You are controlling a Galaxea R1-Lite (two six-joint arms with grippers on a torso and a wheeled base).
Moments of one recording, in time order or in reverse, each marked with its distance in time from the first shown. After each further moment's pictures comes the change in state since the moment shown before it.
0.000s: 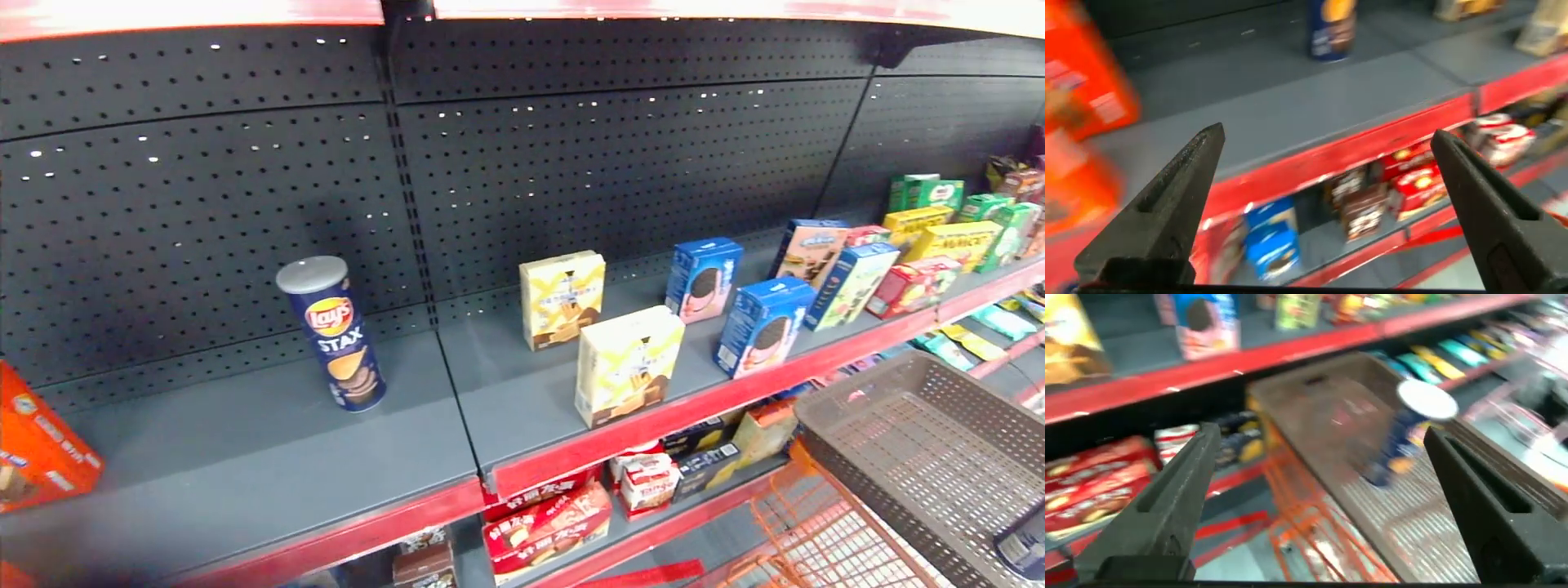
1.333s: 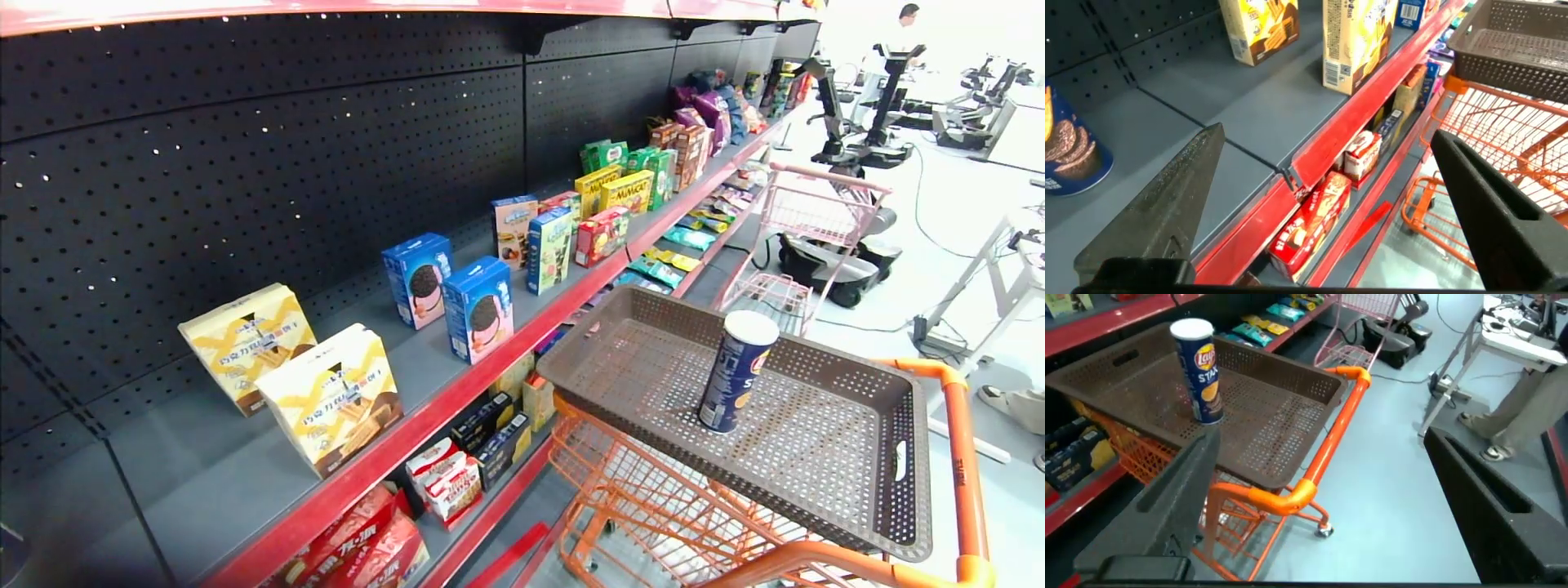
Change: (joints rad) left arm 0.000 0.000 0.000 0.000 0.000 -0.001; right arm 0.011 -0.013 0.019 -0.053 0.000 -0.005
